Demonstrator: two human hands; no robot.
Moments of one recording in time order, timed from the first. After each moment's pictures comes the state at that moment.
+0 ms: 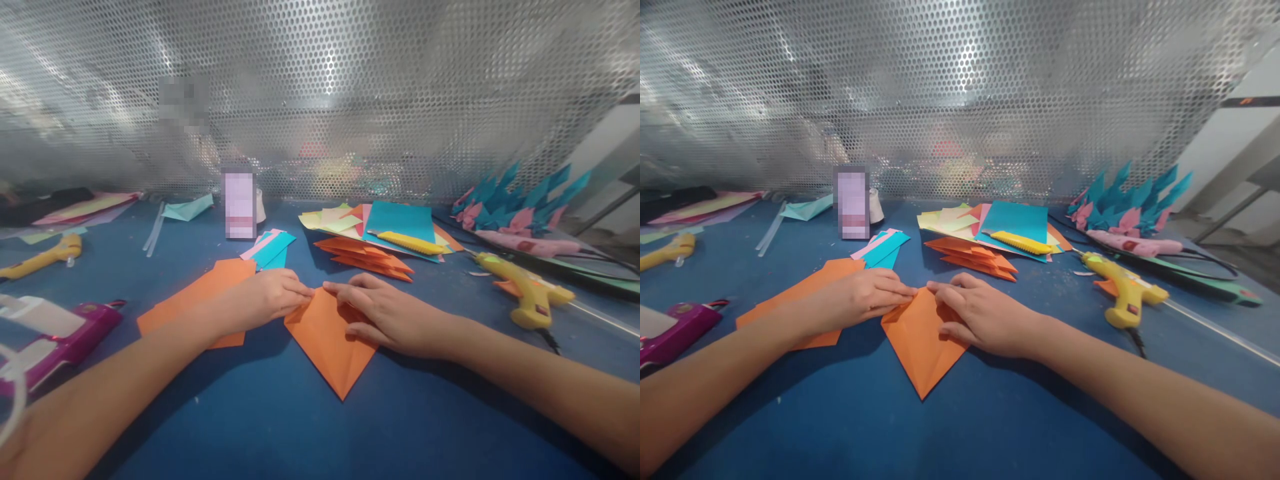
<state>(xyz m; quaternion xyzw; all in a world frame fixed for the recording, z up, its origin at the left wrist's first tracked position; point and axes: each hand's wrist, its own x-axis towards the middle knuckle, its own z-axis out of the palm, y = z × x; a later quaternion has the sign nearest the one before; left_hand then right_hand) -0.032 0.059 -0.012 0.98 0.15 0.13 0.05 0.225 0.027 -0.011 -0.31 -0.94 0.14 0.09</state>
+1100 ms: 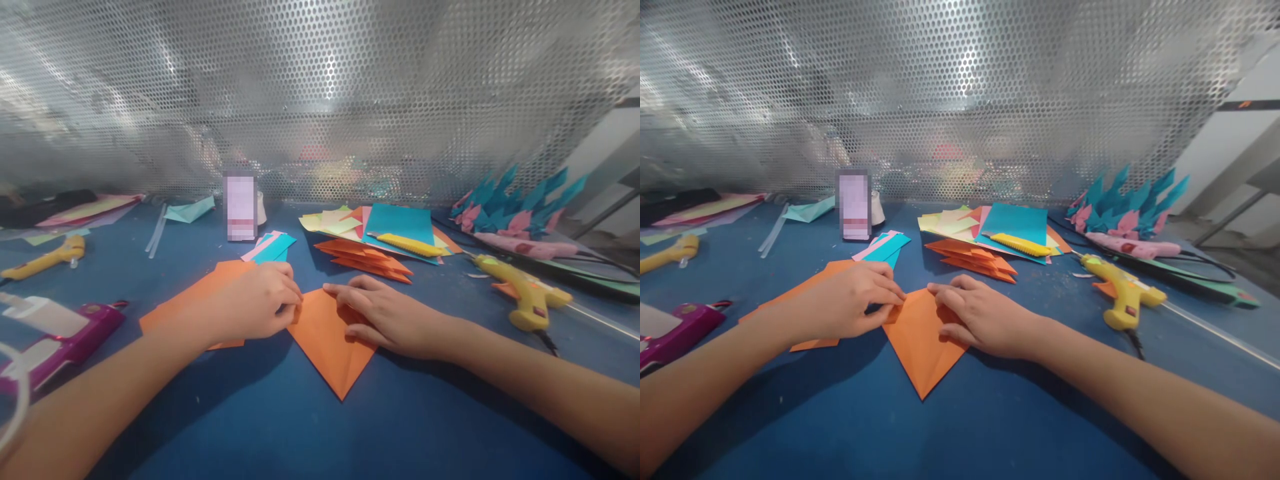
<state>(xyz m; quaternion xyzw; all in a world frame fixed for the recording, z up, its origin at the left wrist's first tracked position) -0.025 0.037 0.014 0.96 0.25 0.12 0.05 0.226 0.027 -0.012 -0.31 -0.94 0.13 0.09</state>
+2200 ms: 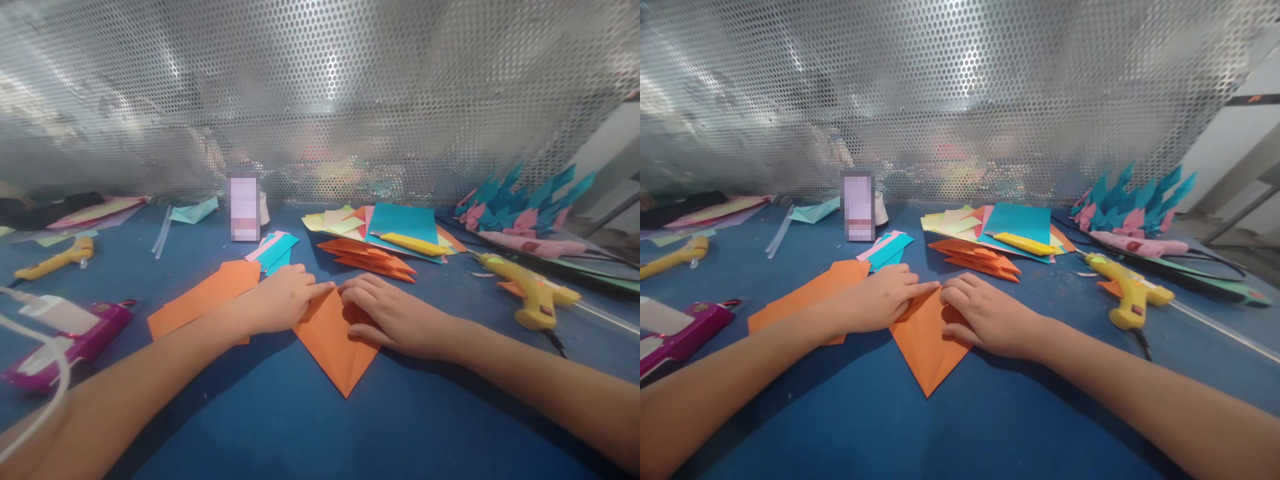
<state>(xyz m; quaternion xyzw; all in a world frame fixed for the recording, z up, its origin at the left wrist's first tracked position) -0.005 0.050 -0.009 0.96 0.28 0.01 -0.08 0.225 0.025 -0.014 -0.29 -0.94 0.09 0.13</state>
